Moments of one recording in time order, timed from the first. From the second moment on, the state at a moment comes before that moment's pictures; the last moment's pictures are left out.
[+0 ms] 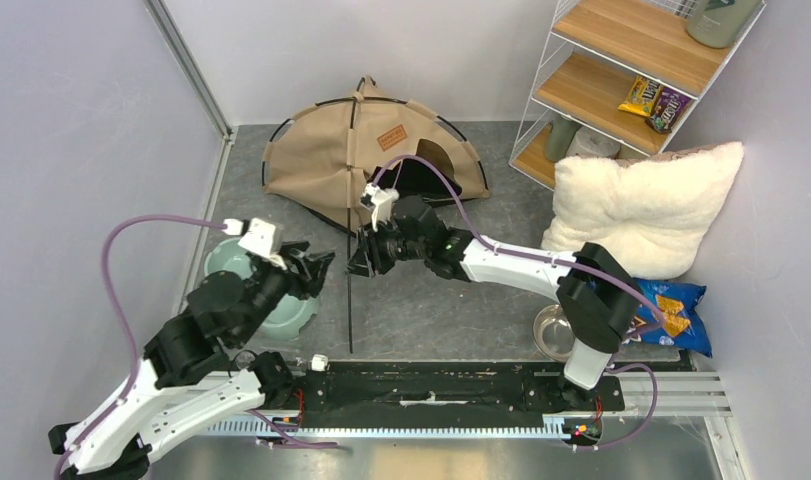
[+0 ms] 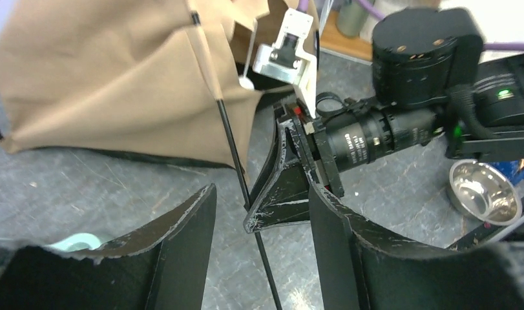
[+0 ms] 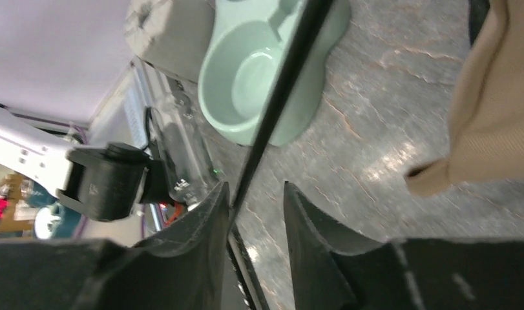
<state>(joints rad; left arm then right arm) -0.93 0.43 0.91 -0.57 -0.44 -0.19 0.93 1.76 1.22 0.15 -0.40 0.49</state>
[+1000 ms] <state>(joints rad) -0.93 0.45 0.79 -0.45 -0.50 -0.28 1.30 1.69 0.78 0.52 0.17 0.54</state>
